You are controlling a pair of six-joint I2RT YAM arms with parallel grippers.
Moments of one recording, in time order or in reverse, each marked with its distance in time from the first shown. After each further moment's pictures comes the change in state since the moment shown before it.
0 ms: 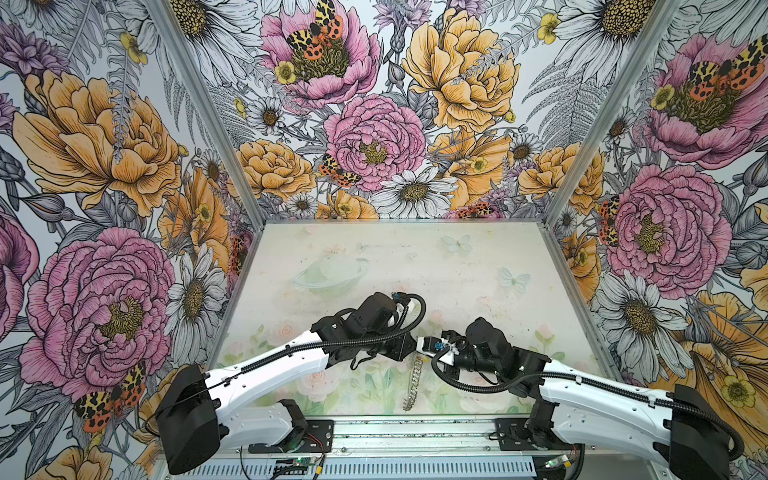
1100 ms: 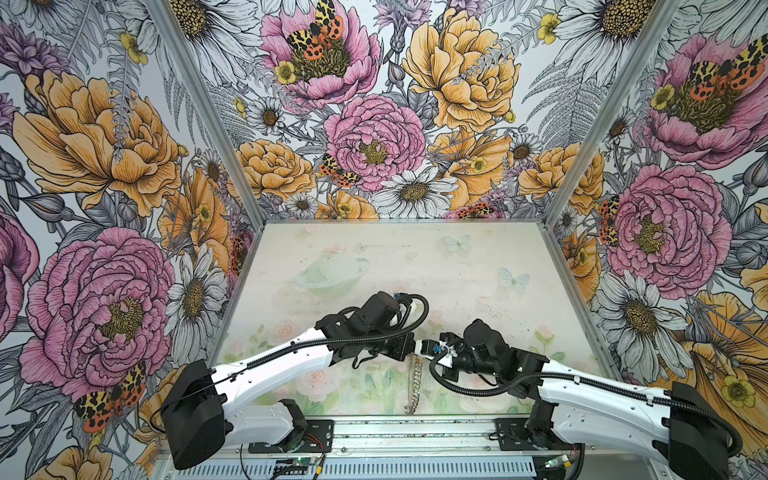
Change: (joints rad) left arm -0.005 0.034 0.021 -0.020 0.019 -0.003; right arm 0.015 0.011 0.000 0.001 0.016 -0.011
